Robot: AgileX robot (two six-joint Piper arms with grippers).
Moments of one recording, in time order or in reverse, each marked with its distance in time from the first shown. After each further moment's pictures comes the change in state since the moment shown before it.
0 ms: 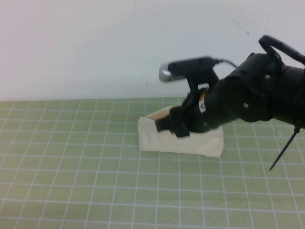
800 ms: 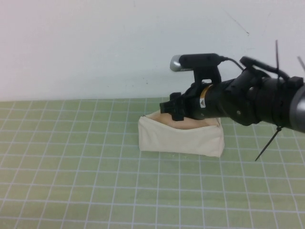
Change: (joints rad) right arm -0.109 0.144 0.005 -0.125 -0.368 0.142; left arm 0.000 0.000 0.000 0.000 0.000 0.000
